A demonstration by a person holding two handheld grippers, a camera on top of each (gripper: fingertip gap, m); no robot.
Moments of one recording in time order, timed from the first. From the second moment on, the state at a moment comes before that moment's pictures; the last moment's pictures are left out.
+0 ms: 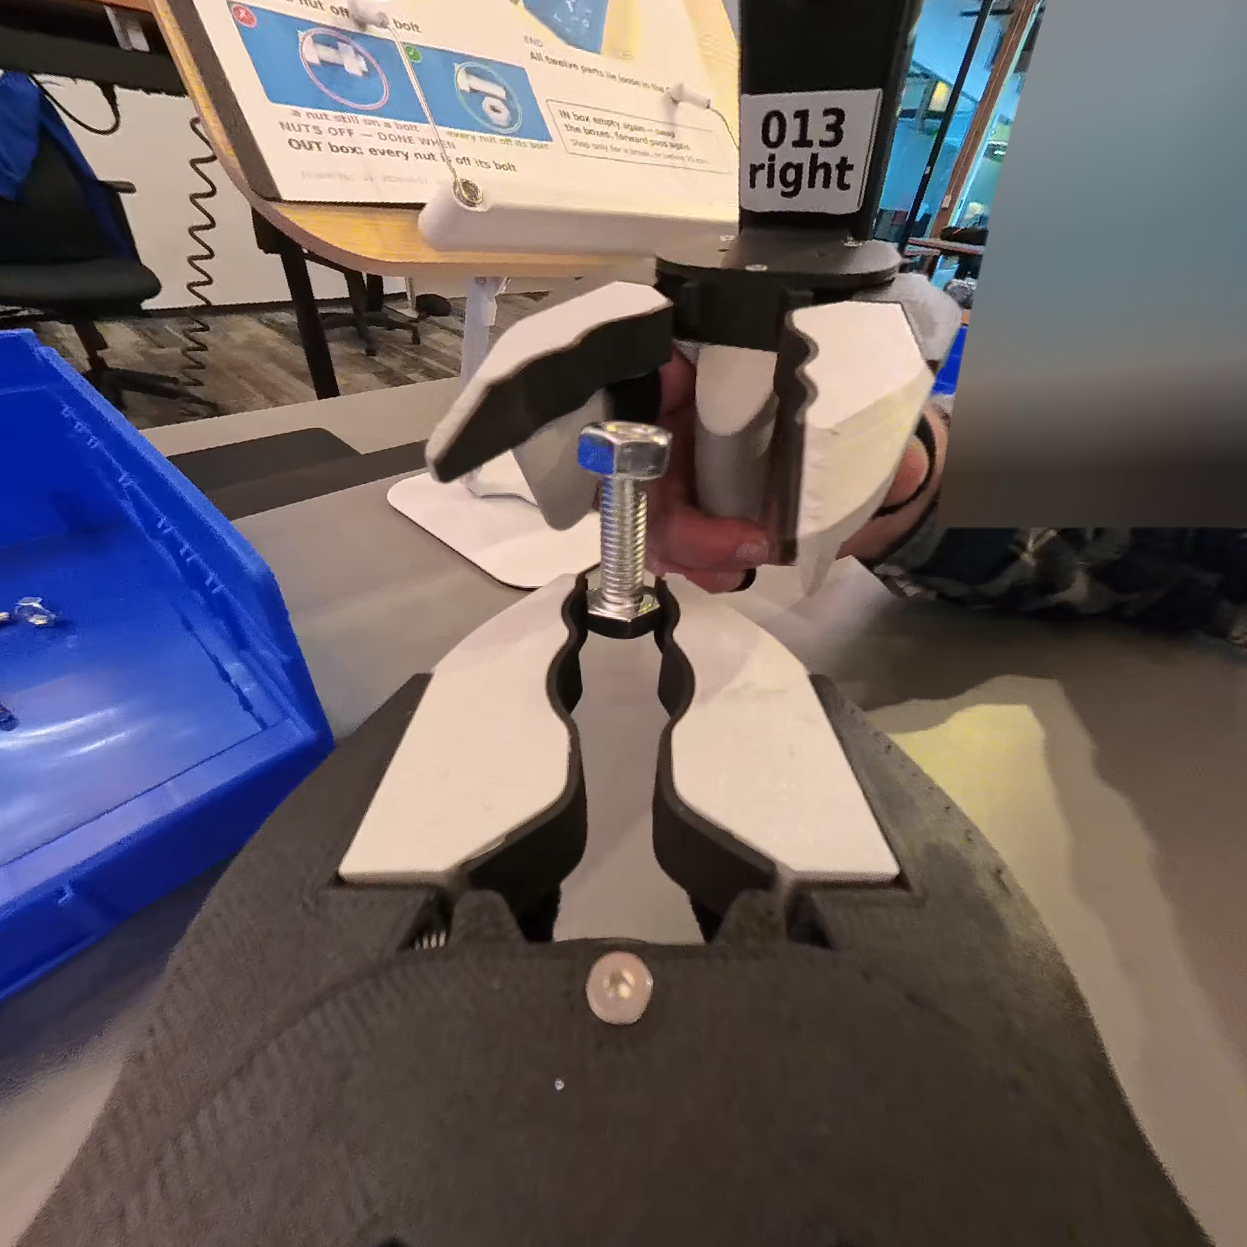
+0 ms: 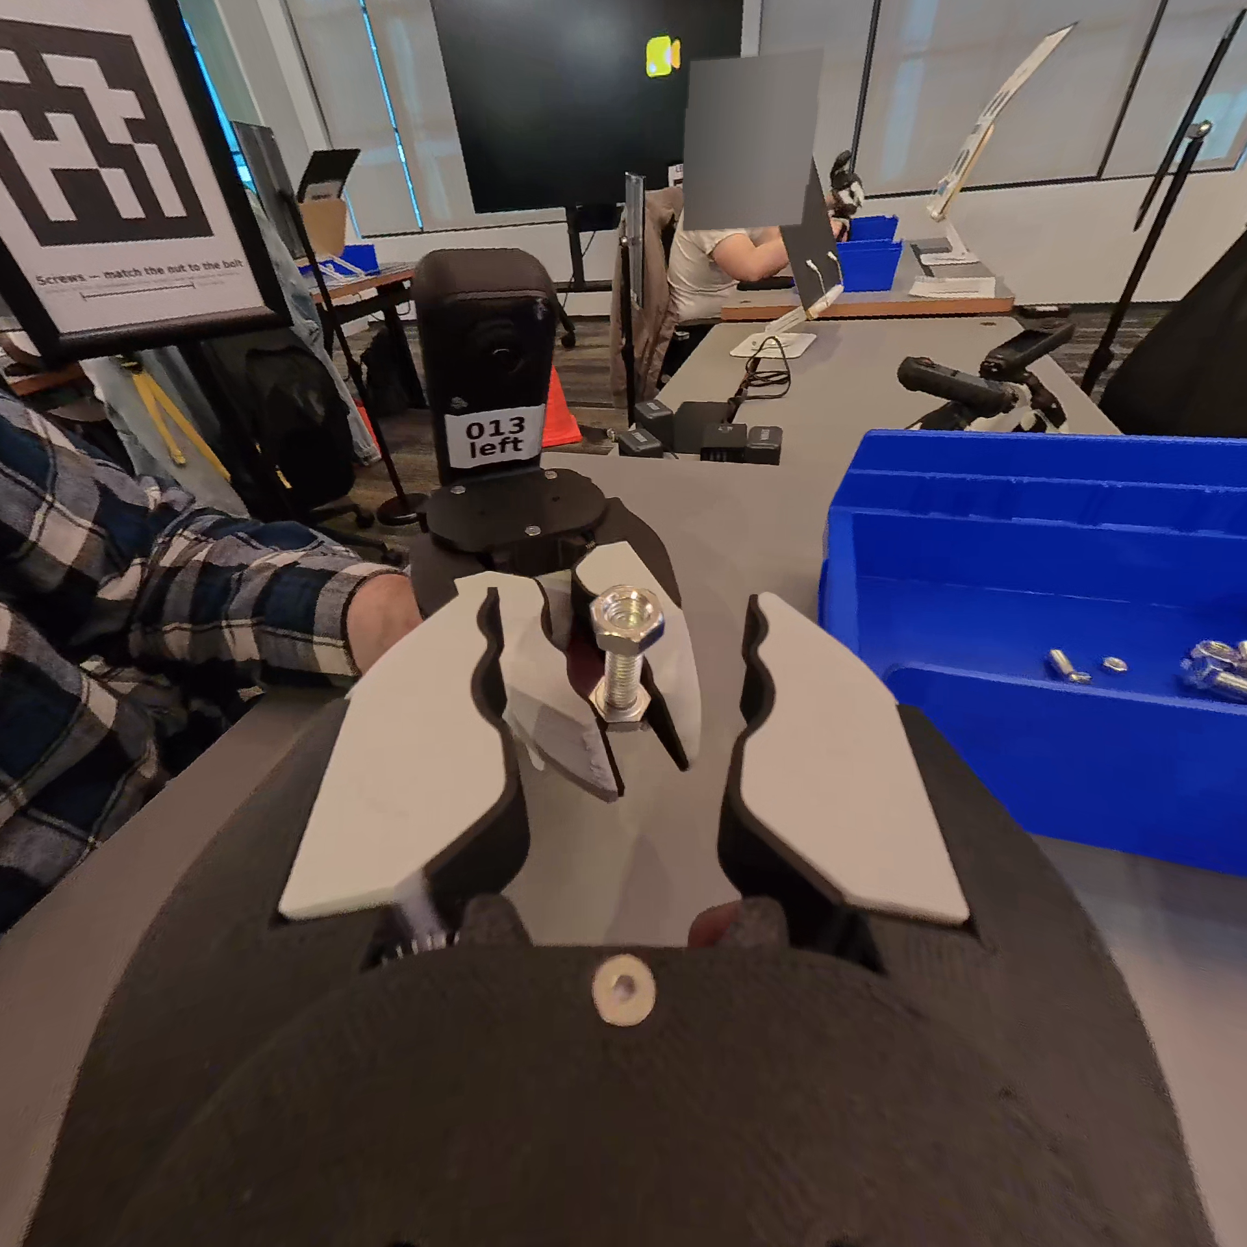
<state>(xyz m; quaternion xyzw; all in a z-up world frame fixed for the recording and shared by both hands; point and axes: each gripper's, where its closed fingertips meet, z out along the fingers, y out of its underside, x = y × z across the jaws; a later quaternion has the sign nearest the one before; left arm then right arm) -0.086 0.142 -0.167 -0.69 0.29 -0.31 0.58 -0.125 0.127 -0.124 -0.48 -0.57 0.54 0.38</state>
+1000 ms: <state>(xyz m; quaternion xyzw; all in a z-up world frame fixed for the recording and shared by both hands) -0.087 0.145 -0.170 -0.70 0.28 -0.33 0.57 -0.126 0.112 -0.127 -0.45 -0.59 0.55 0.38</state>
